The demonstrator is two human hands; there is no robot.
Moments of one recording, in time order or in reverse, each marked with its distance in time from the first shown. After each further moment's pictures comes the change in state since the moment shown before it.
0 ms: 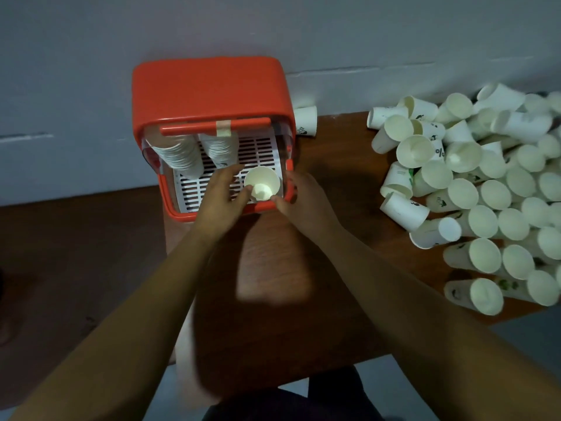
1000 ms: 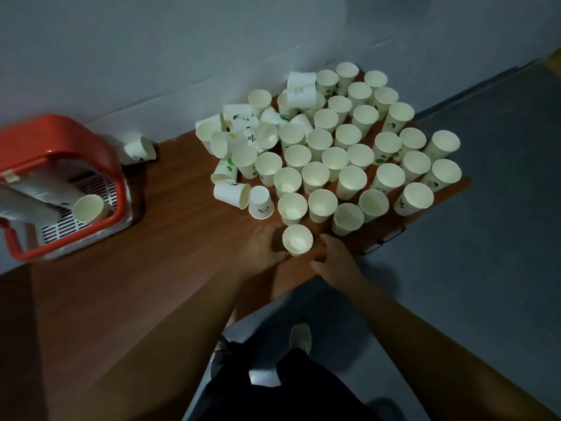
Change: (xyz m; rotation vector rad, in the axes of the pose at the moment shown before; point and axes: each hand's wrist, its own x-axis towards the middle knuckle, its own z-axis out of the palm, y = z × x) left_hand -0.155 0.231 0.349 0.295 -0.642 0.184; right_hand -0.302 0.301 -0.239 0.230 0.015 0.488
